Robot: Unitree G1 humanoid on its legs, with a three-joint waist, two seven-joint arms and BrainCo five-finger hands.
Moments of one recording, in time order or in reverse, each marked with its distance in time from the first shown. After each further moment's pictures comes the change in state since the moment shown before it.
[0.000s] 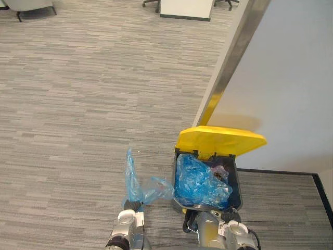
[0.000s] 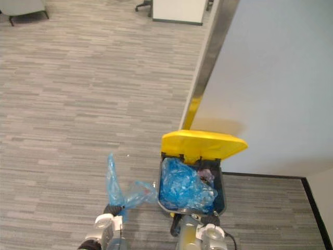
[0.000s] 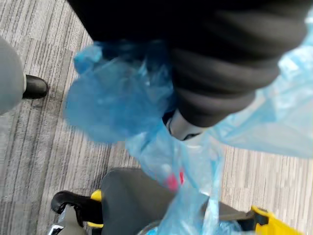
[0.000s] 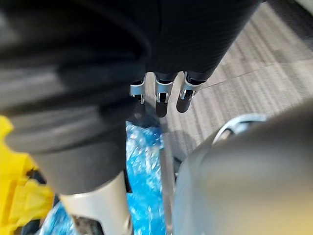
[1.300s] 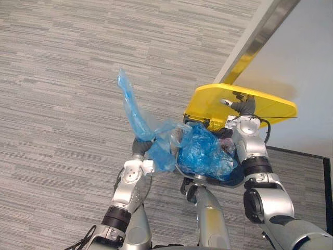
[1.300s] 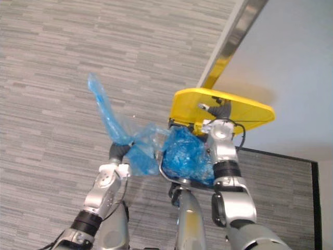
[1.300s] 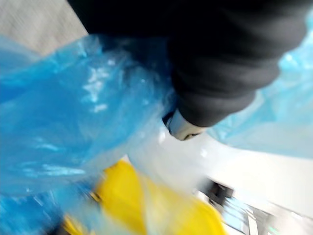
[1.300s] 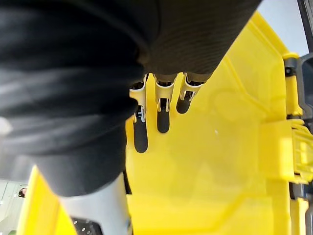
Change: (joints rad) left arm -0.108 0.116 -0.386 -0.841 -0.353 -0.094 0.011; right arm -0.686 -0.265 0.026 -0.249 0.148 0.073 -0.080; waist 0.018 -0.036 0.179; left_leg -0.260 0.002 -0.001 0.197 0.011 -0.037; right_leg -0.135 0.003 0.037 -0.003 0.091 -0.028
